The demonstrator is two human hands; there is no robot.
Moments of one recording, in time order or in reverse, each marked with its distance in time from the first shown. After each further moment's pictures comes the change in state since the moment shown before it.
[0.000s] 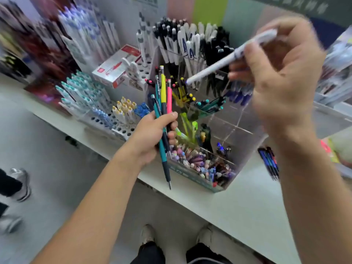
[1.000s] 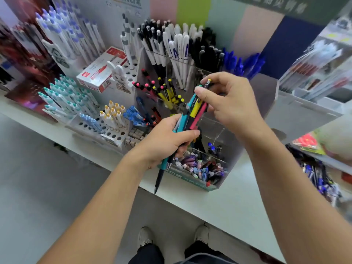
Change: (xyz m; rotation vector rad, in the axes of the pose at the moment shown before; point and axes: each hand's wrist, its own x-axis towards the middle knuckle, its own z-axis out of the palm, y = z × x) left_hand 0.004 -0.008 0.029 0.399 -0.310 0.070; right_hand -0.013 0.037 0.011 -0.251 -0.231 0.400
